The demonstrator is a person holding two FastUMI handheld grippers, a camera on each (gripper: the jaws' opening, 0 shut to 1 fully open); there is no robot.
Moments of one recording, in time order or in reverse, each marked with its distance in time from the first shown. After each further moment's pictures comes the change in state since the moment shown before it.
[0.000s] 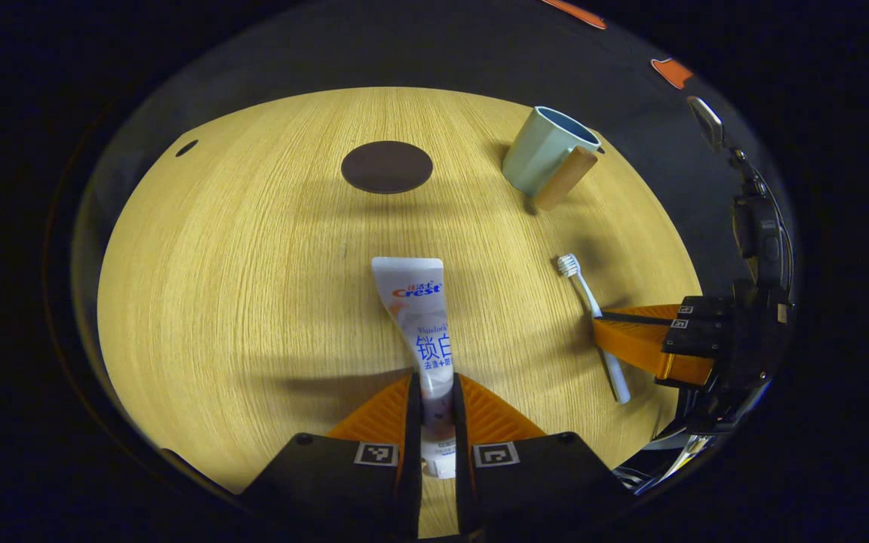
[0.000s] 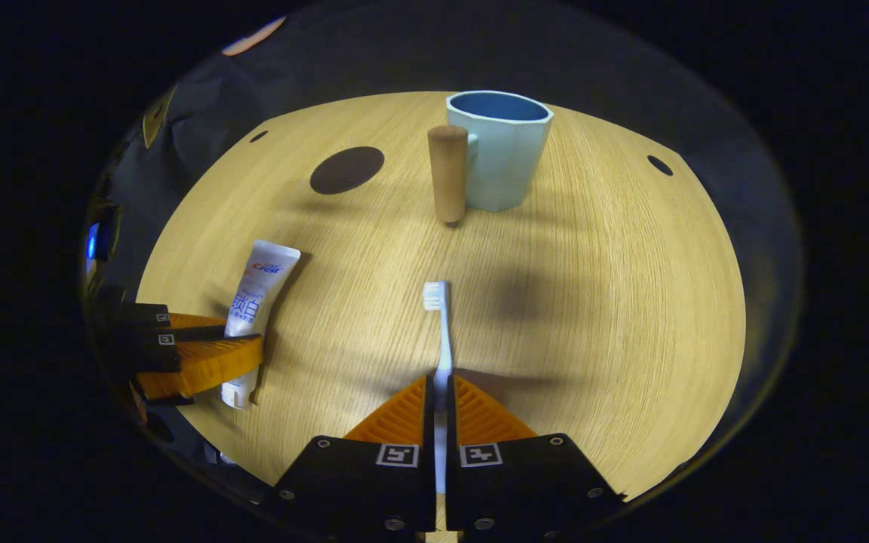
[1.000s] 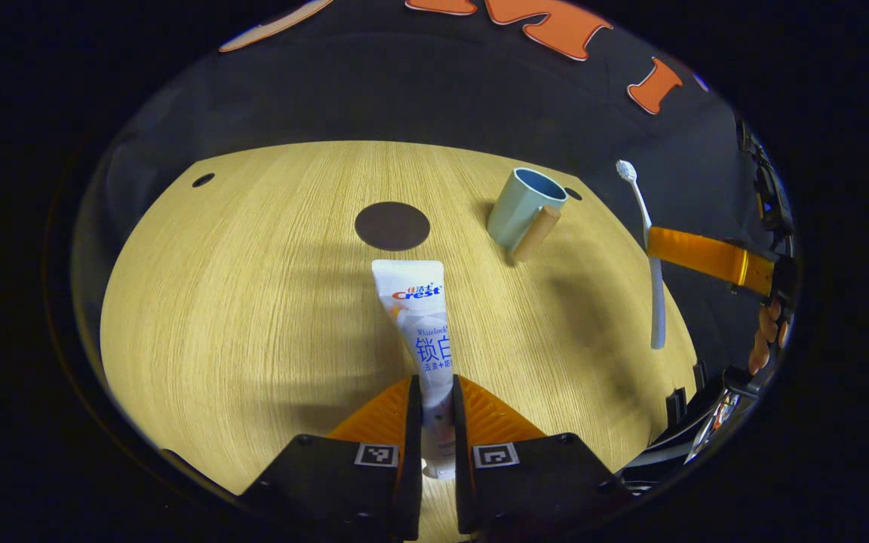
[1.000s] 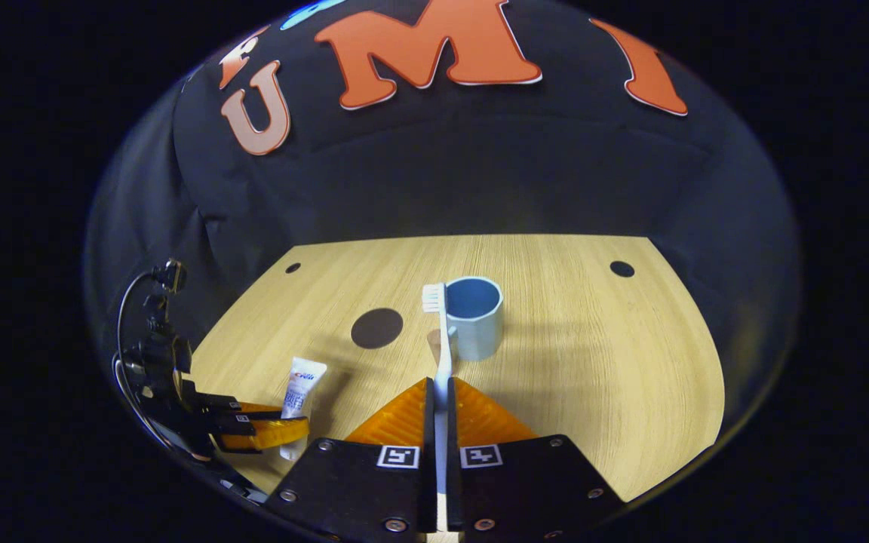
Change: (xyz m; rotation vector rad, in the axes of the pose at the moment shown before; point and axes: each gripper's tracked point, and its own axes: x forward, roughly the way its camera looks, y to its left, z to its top) left arm -0.088 -0.040 0.062 0.027 -0.255 -0.035; right arm -0.066 -0.023 0.088 0.091 -0.525 0.064
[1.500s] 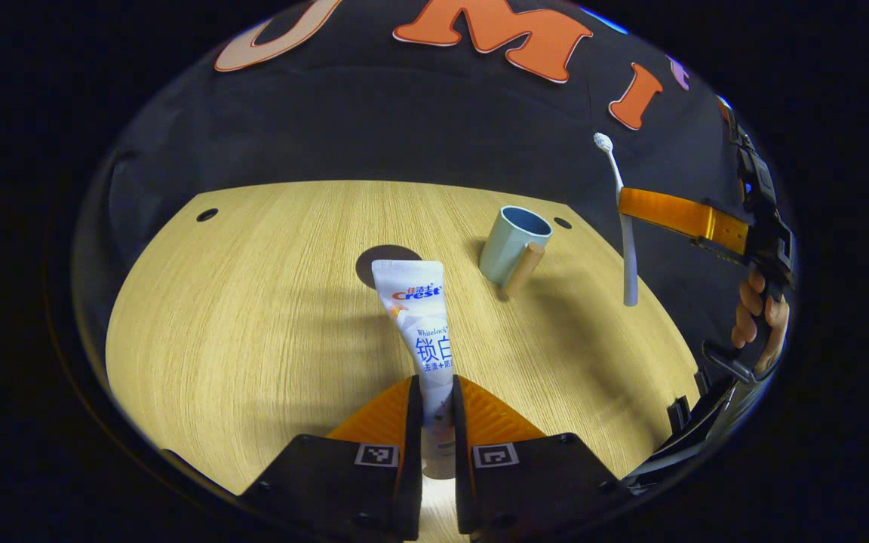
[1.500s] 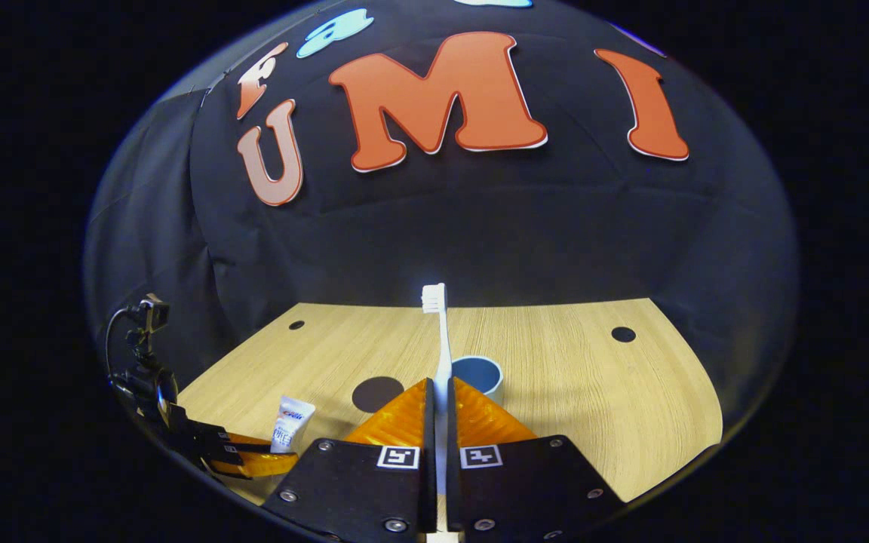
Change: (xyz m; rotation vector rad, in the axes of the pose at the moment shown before) left arm -0.020 0.001 0.027 0.041 -0.157 0.002; right arm 0.007 -0.001 0.065 -0.018 -0.274 0.019
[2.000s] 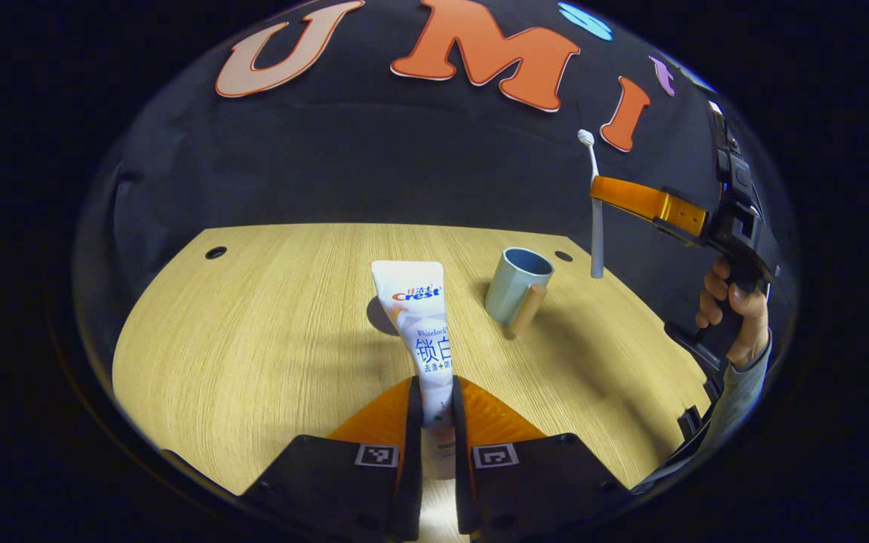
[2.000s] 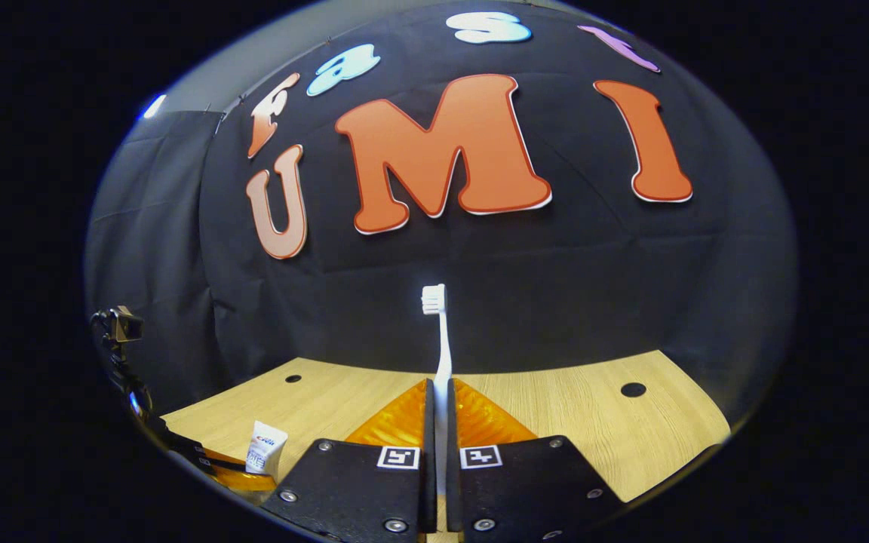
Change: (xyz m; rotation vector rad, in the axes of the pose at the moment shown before) left arm -0.015 0.008 0.034 0.038 -0.165 0.021; right arm 0.029 0.002 0.056 -0.014 -0.282 0.033
